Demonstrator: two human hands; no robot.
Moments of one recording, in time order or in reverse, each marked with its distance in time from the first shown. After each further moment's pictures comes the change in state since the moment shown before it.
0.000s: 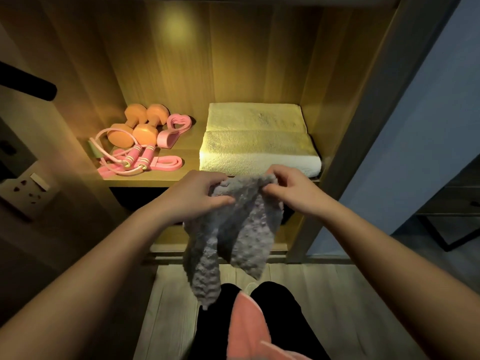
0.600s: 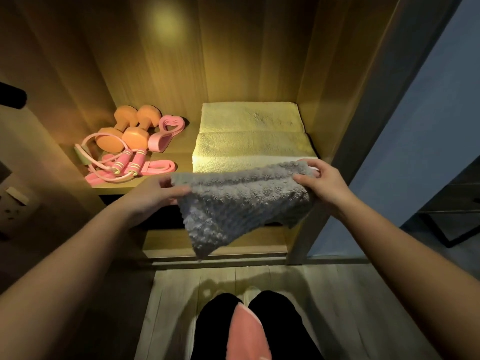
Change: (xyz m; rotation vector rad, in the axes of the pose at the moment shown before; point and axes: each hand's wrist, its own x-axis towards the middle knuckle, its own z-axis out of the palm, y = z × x) left_hand 0.011 -0.081 -0.022 -0.679 0.037 -0.385; right_hand 0.015 0.073 -0.045 0.276 0.376 0.373
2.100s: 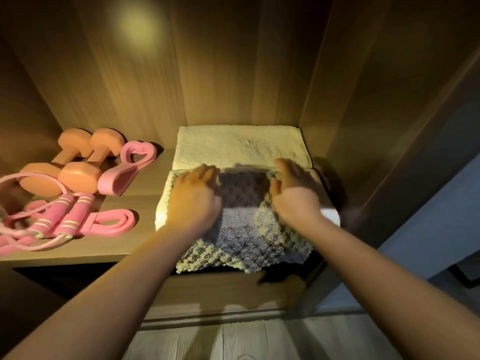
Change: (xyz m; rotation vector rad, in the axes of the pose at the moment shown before) left_hand 0.206 0.016 0.066 1.028 0.521 0.391; right_hand 0.172 0.004 0.061 -0.813 0.175 -0.280
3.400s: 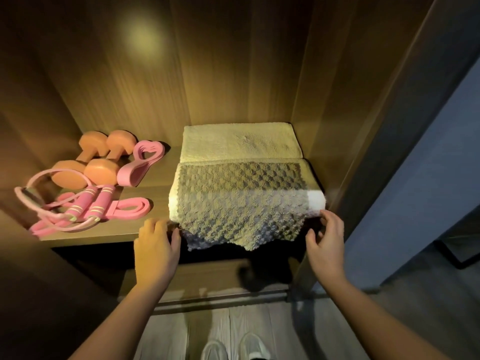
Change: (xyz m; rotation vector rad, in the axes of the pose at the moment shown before) left_hand -0.128 -0.059 0.007 -0.051 0.061 -0.342; right_hand -0.143 0.075 0.032 0.455 0.343 0.278
